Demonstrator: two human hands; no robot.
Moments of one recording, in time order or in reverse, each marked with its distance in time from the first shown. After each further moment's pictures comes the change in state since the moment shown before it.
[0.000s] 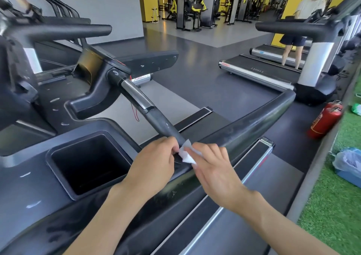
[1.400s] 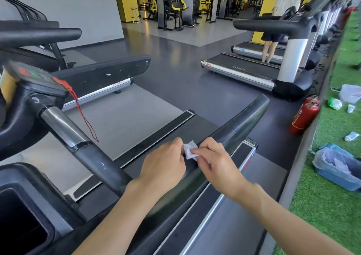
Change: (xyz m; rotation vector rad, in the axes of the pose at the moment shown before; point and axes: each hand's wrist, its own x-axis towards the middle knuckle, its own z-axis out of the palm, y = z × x) left_hand 0.125 0.085 0.084 0.070 -0.184 -0.040; right_hand 0.012 0.161 -0.008 0.250 0.137 0.197
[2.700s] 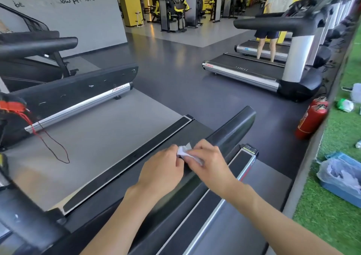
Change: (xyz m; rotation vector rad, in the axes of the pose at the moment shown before) left_hand 0.095 0.074 0.057 0.009 -0.002 -0.097; right_hand 0.039 0.104 -0.048 0.157 -0.038 0.165
